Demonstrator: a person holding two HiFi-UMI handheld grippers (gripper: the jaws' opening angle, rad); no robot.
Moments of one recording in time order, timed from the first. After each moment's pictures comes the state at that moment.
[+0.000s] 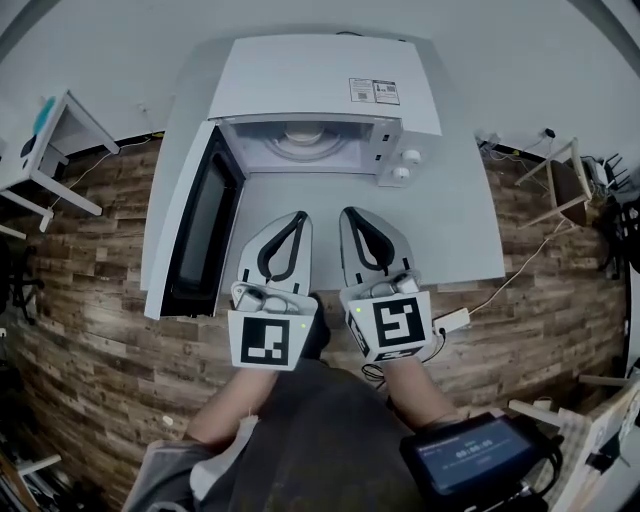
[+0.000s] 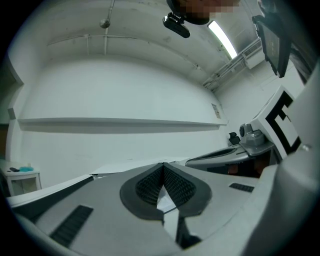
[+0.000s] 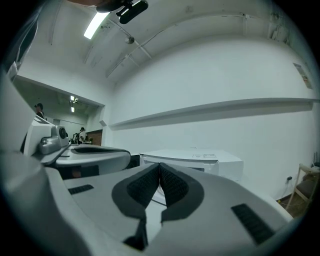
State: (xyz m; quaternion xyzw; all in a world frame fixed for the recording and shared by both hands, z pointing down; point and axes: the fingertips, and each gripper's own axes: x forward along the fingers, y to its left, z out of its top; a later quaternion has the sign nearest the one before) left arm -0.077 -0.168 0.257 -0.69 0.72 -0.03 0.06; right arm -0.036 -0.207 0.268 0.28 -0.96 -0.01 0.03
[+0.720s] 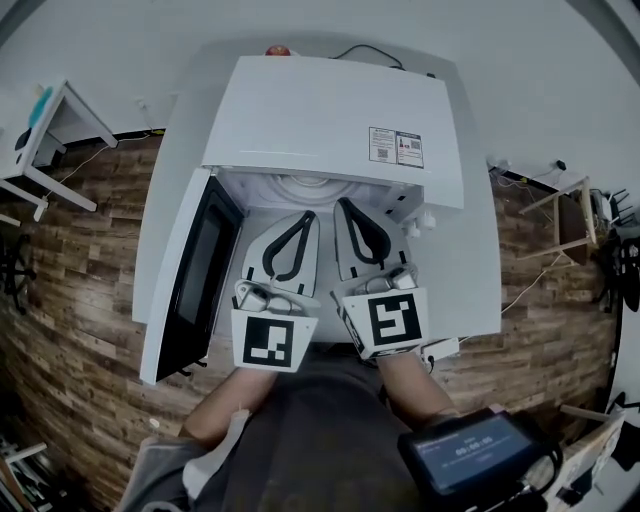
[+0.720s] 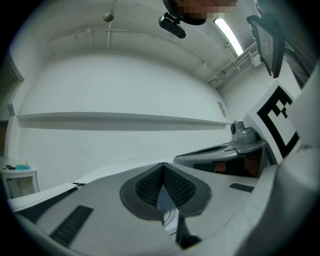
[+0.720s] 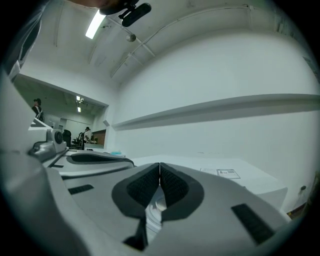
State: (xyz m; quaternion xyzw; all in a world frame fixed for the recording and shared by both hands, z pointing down) left arm -0.138 -0.270 0.258 -0.68 0.73 -0.03 0.06; right arm -0.120 -0.307 0.257 0.24 -0.97 -0.03 0.03
